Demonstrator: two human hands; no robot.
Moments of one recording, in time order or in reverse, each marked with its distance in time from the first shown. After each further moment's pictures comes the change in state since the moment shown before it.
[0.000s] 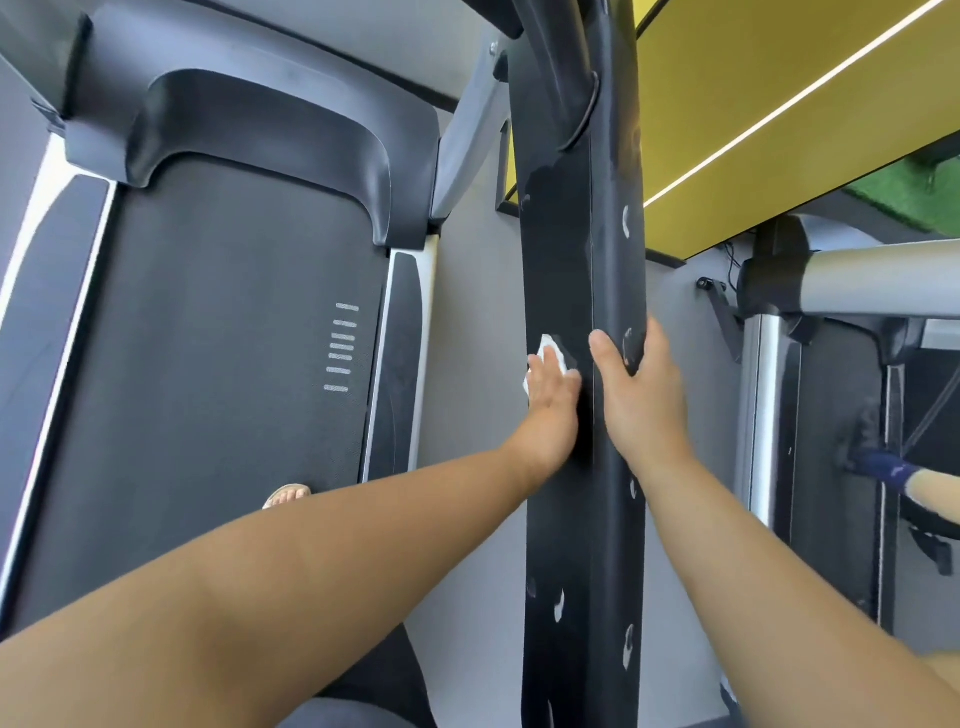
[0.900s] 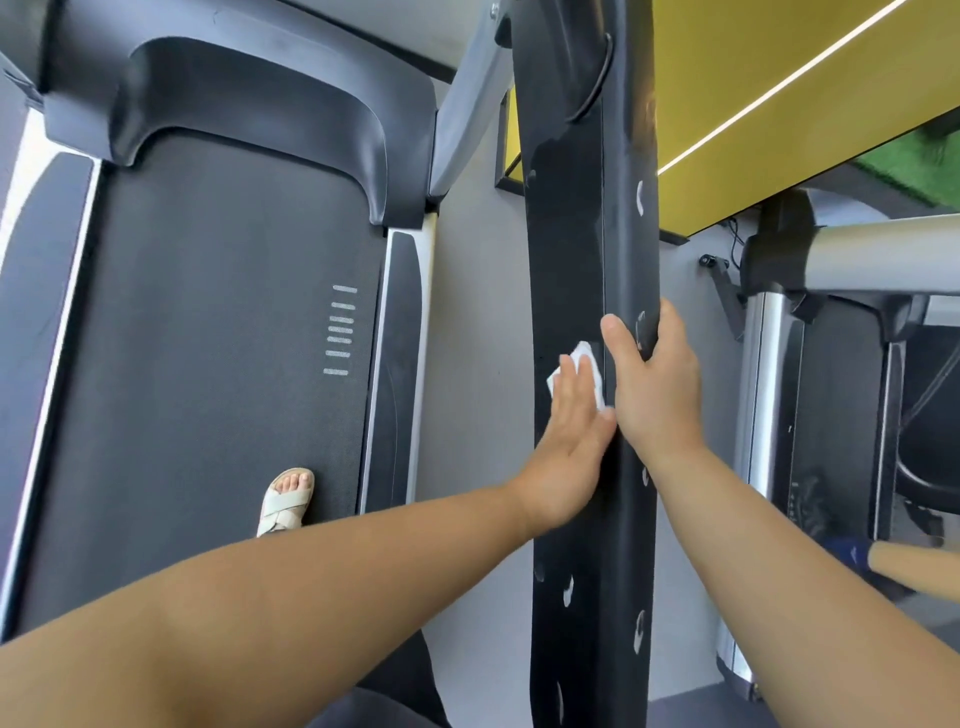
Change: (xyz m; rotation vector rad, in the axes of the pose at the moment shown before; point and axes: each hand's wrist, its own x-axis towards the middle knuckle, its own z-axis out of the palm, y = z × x) left_hand -0.020 -0.026 0.004 0.155 -0.136 0.144; right_hand 0.002 0.007 0.004 -0.011 0.056 -0.064
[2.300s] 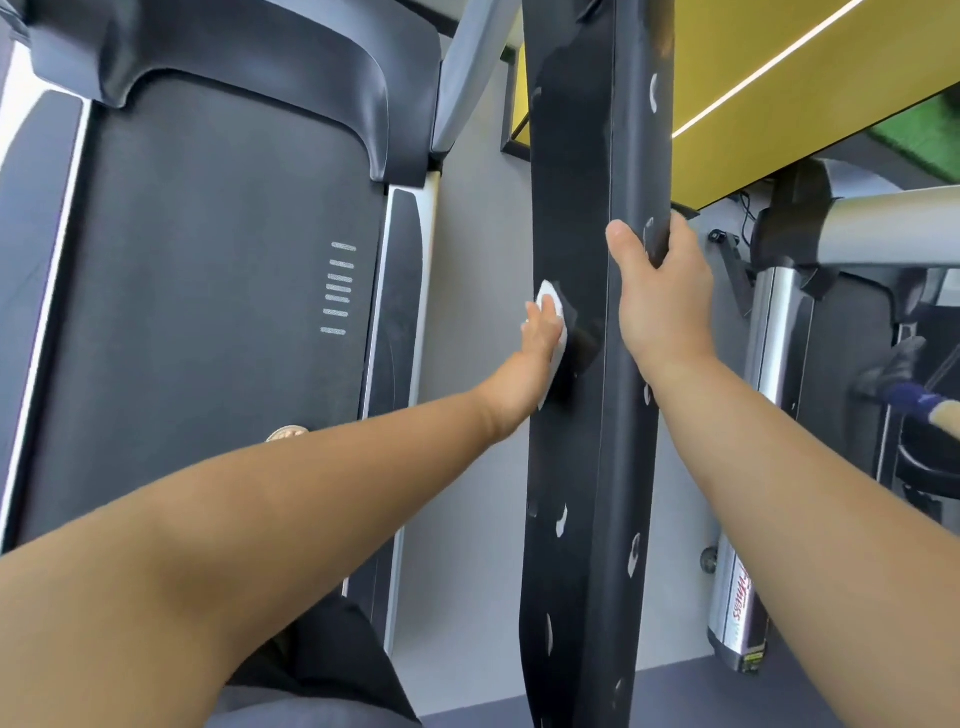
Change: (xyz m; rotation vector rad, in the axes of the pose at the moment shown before) left_hand 0.029 -0.045 -0.009 -0.066 0.133 -0.139; right_hand 0.002 0.003 0.002 0.061 0.003 0.004
